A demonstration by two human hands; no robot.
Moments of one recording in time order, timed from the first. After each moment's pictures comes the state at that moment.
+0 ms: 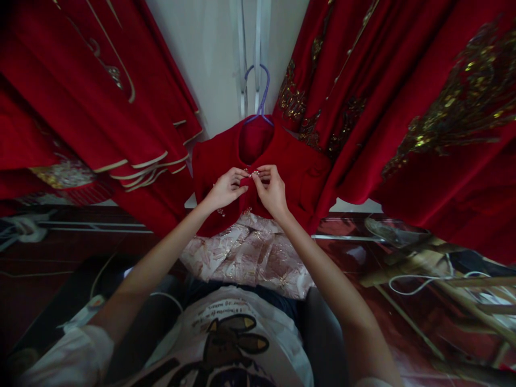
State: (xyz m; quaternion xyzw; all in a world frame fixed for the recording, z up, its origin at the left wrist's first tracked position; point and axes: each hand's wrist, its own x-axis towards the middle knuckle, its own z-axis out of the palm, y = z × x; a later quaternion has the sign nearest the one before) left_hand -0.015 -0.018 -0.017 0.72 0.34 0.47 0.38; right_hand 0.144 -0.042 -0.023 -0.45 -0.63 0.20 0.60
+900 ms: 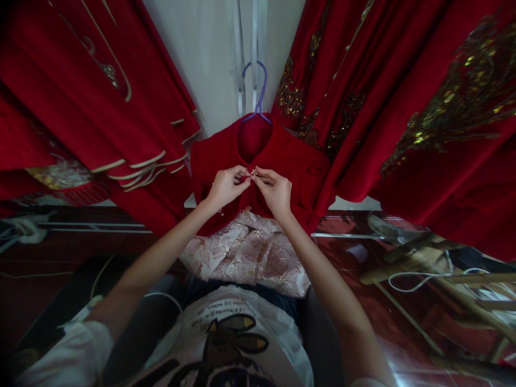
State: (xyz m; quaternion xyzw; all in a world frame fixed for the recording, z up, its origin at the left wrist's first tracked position) left_hand -0.007 -0.020 -0.005 0.80 0.37 0.44 0.16; right_hand 0.148 -0.049 -0.021 -0.44 -0.59 0.25 0.63
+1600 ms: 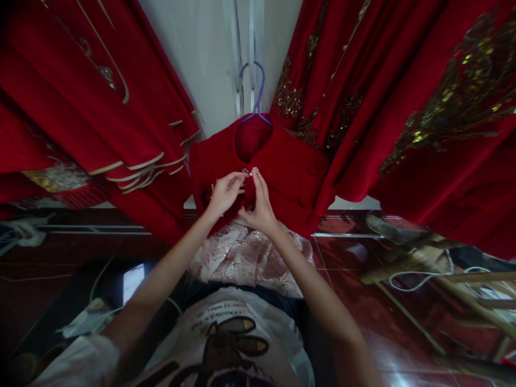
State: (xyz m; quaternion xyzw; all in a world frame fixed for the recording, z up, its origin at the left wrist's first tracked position) left_hand 0.004 -0.025 -0.029 0.65 0.35 0.54 0.40; right_hand 0.136 -0.065 -0.066 -0.41 -0.76 0.06 0.50
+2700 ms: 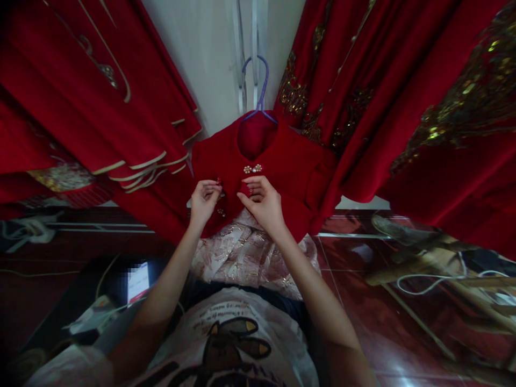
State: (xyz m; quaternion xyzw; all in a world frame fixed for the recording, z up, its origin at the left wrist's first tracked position) left_hand -0.060 -0.026 -0.074 0.56 0.44 0.64 0.28; right_hand 0.121 -0.080 -0.025 -0.43 -0.60 0.31 0.60
